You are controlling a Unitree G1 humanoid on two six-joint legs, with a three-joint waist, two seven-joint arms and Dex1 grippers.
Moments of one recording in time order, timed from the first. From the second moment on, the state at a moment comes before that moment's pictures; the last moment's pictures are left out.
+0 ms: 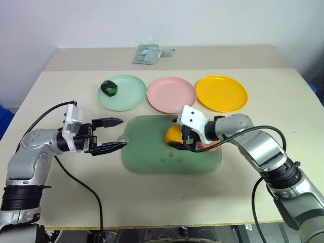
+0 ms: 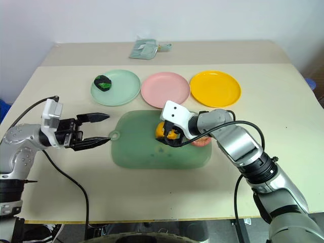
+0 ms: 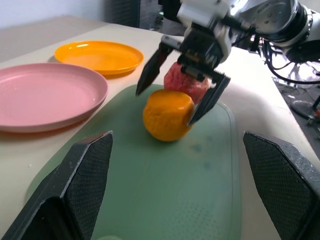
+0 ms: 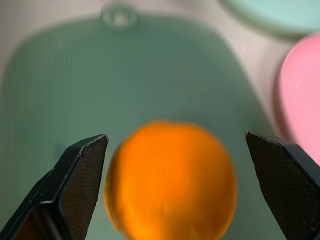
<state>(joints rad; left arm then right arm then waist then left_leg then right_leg) -0.26 0.74 0.18 -0.04 -0.65 0.31 -1.36 -0.64 -0.67 0.43 -0.33 0.21 0.81 0.86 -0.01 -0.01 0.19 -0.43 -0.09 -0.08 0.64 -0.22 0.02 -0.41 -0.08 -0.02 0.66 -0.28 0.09</state>
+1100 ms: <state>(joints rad) -0.33 0.66 0.21 0.02 -0.62 0.26 -1.24 -0.90 -0.42 -0.04 0.44 0.06 0.45 0.25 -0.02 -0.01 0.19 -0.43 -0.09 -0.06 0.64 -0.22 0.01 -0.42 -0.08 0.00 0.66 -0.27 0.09</state>
